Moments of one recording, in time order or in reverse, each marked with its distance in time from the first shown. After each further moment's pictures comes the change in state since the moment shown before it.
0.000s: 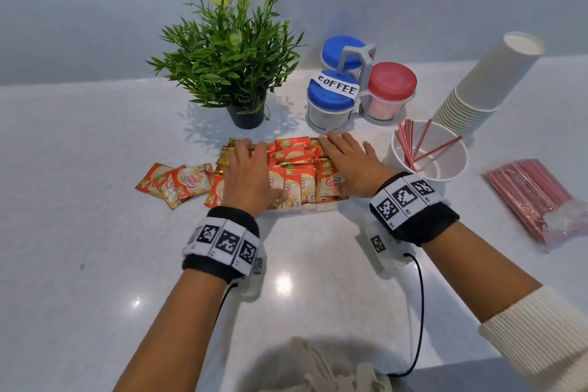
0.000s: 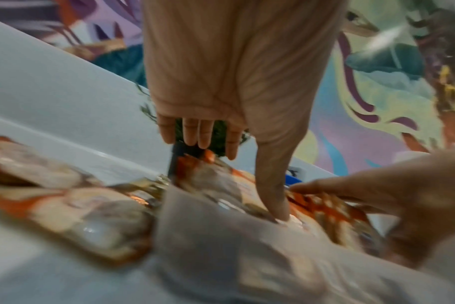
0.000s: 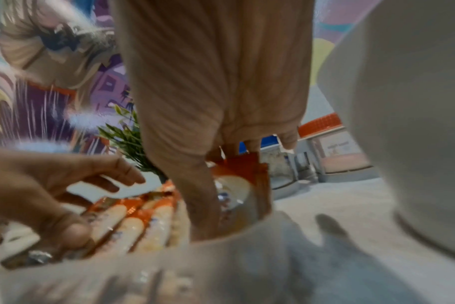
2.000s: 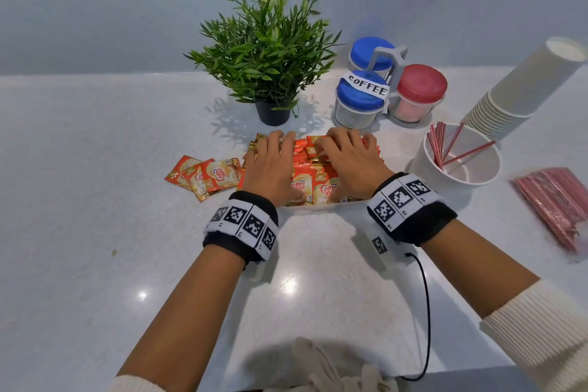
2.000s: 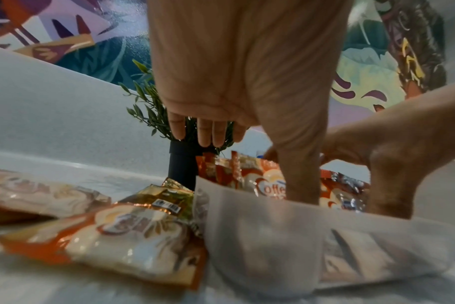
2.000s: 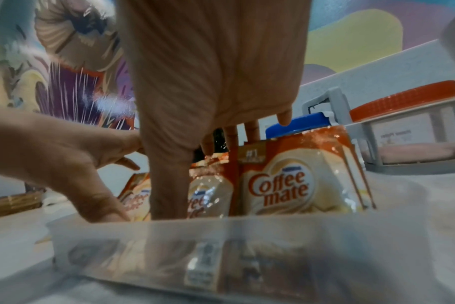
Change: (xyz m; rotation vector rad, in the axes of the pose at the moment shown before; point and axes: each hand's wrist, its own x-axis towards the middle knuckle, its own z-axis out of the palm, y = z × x) left_hand 0.010 -0.021 -0.004 0.175 -0.037 0.138; right_hand 0.016 -0.048 0.001 -0.183 0.166 -0.052
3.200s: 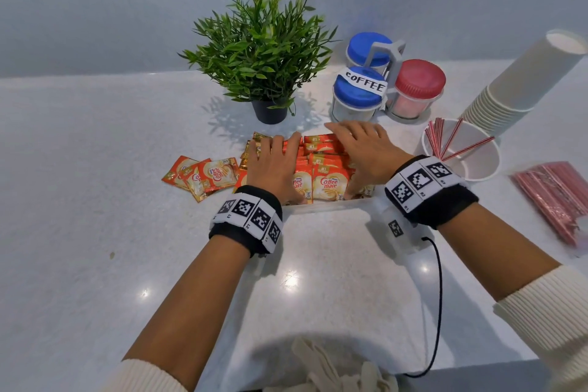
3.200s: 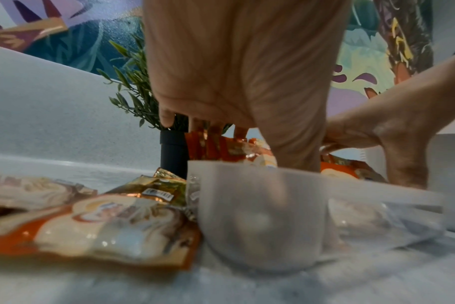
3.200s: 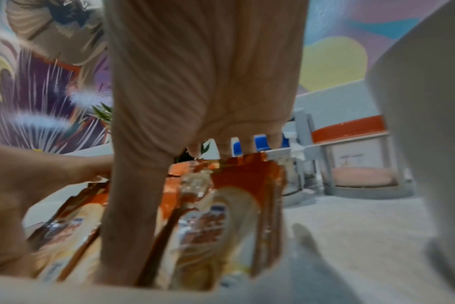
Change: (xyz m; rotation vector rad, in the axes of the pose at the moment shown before) left_hand 0.012 0.004 0.012 0.130 -0.049 0.014; right_hand 0.009 0.037 0.003 0.059 -0.066 -0.007
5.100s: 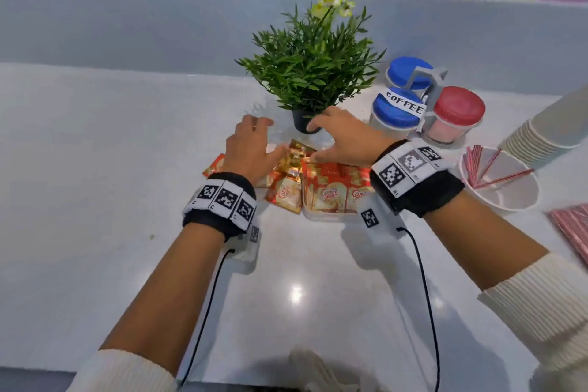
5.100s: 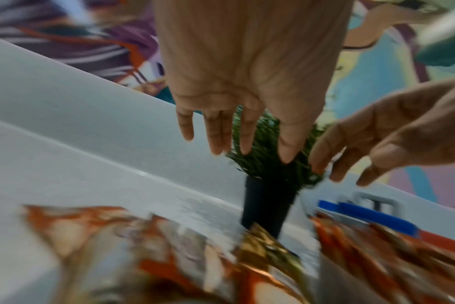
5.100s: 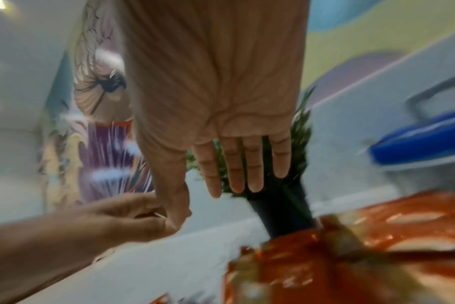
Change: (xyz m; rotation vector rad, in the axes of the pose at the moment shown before) left_hand -0.019 -0.086 -0.032 -0.415 0.299 -0.196; right_hand 0.031 -0.086 -0.060 0.170 0.086 -0.199
